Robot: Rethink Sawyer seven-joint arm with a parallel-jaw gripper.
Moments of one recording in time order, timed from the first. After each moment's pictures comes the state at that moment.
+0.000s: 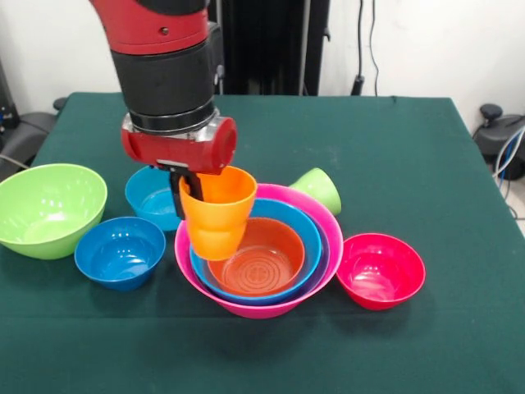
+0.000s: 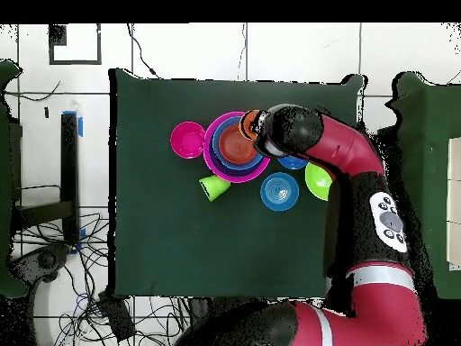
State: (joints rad) arm -0.47 -0.50 0.14 1.32 0.01 0.69 1.76
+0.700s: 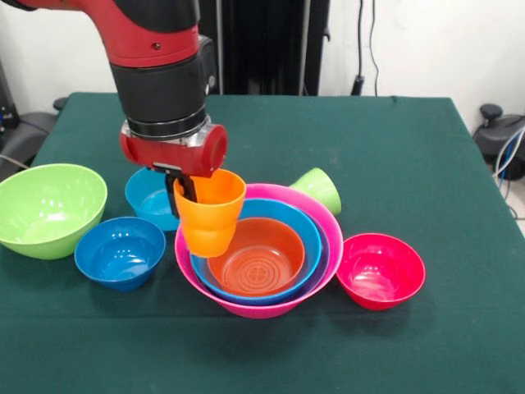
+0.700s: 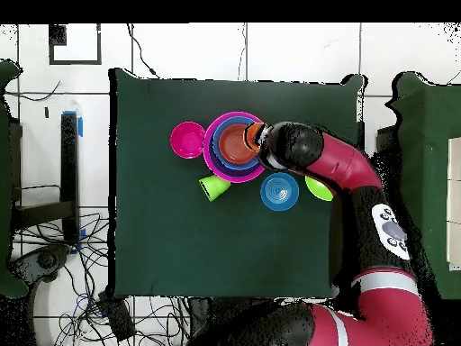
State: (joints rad) arm -0.49 -0.50 0.15 1.42 0.01 0.58 1.76
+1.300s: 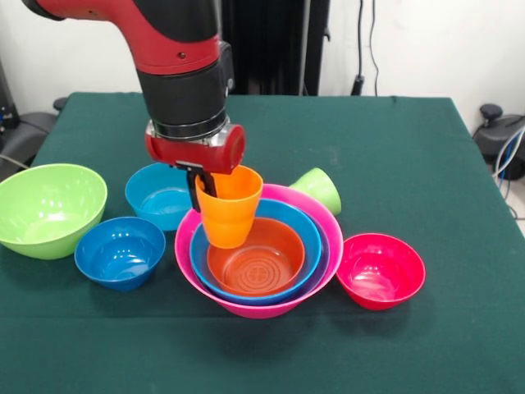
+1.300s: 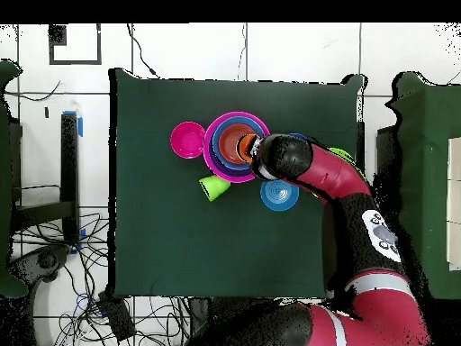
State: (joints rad) arm -0.49 -0.50 0.15 1.49 0.01 0.55 1.76
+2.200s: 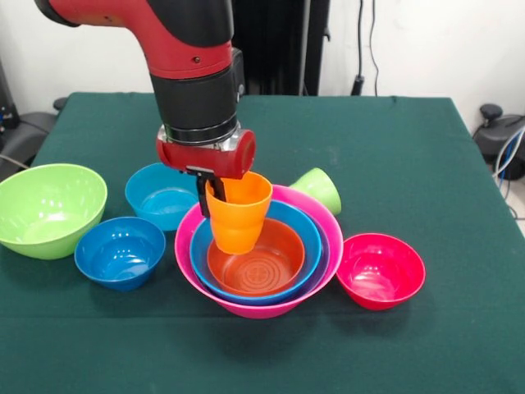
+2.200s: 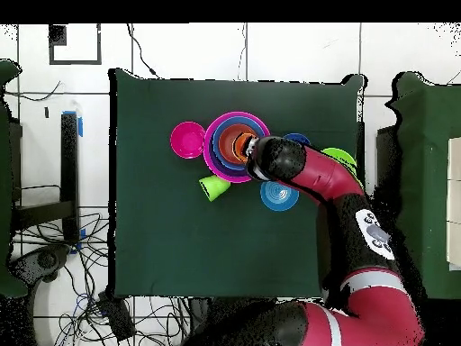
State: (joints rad) arm -0.48 -0.50 0.15 1.51 0.01 0.49 1.76
